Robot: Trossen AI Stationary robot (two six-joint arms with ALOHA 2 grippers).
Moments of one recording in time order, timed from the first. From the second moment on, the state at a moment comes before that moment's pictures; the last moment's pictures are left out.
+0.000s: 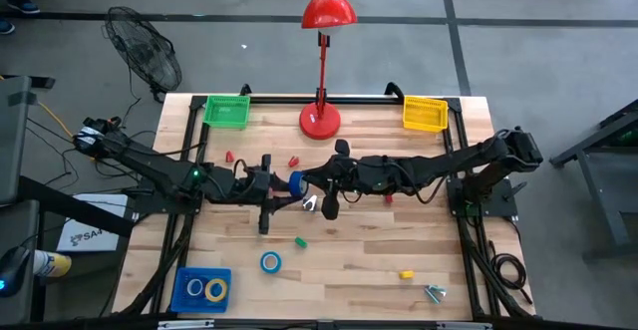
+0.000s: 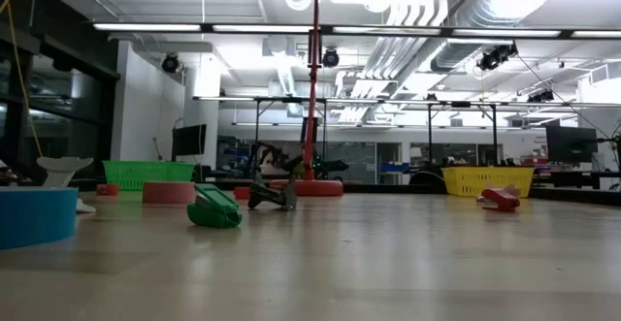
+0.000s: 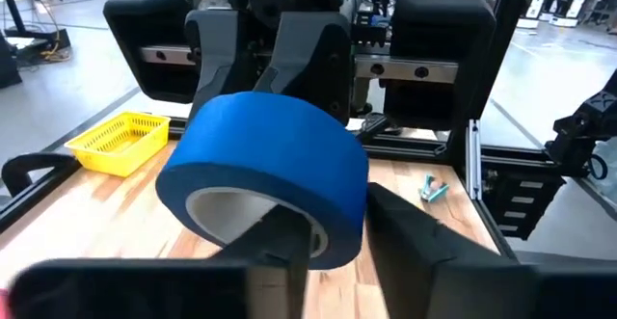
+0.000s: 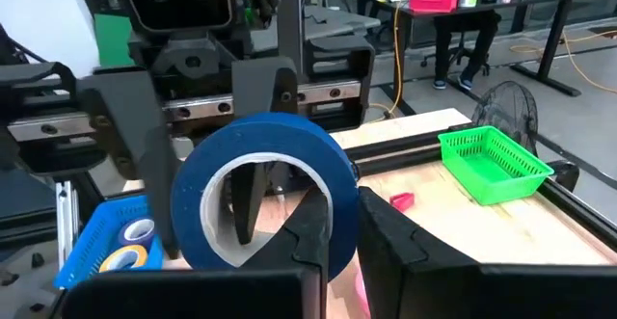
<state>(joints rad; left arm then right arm) -0.38 1.13 0.84 0.19 -0.39 -0.14 0.15 1.59 1.22 0.17 0.35 0.17</state>
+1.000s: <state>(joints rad) -0.38 1.13 0.84 0.10 -0.39 -0.15 0.14 1.49 1.22 -0.01 0.34 0.16</state>
